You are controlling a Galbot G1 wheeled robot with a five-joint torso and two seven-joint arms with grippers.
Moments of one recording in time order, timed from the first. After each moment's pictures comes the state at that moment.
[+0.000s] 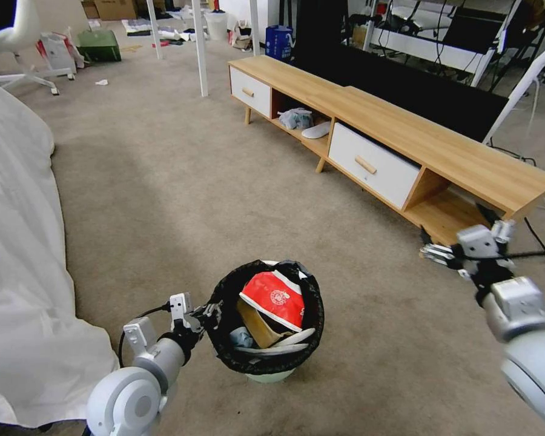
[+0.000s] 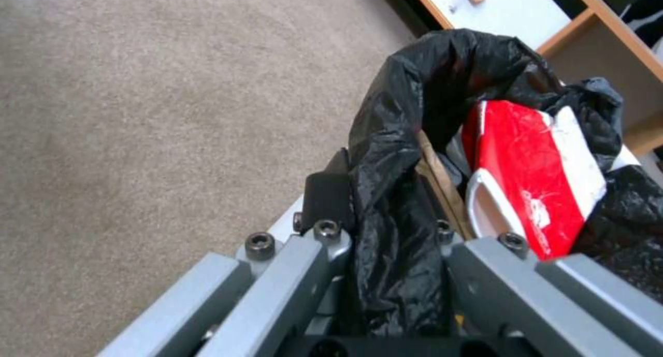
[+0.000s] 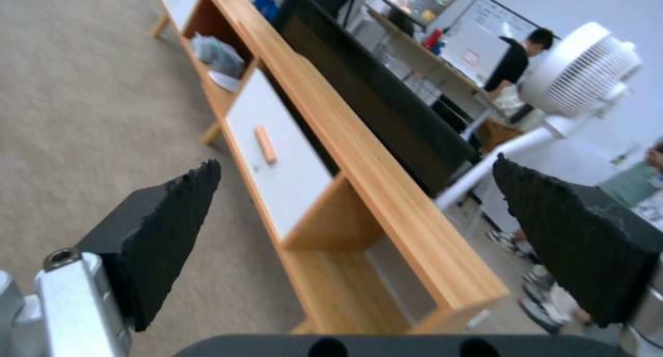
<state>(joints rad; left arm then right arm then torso) 1.48 -1.27 -0.46 -2.18 -0.80 0.54 -0.09 -1.70 0.83 0.88 2.35 0.17 -0.31 0.25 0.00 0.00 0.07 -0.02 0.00</state>
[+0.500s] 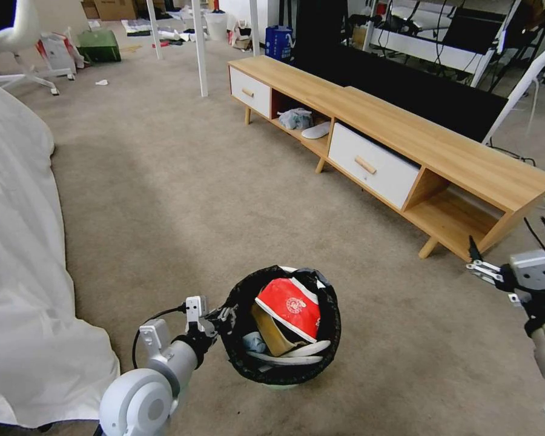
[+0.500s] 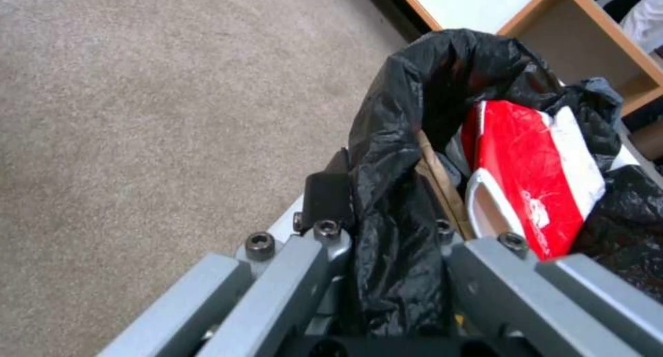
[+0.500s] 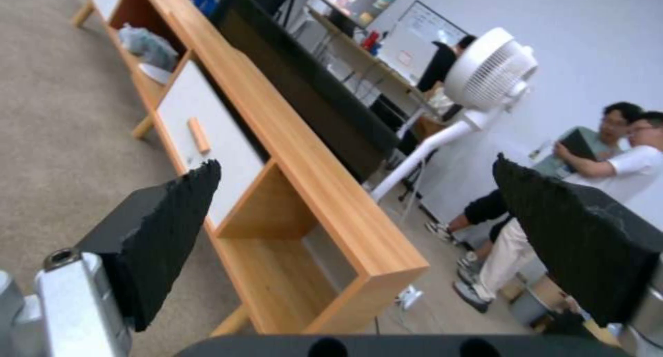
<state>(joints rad) 1.48 -1.27 -0.41 -2.18 -0.76 0.53 -0.05 -1.82 1.06 1.04 2.41 0.02 -0.20 0.18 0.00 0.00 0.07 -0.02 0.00</state>
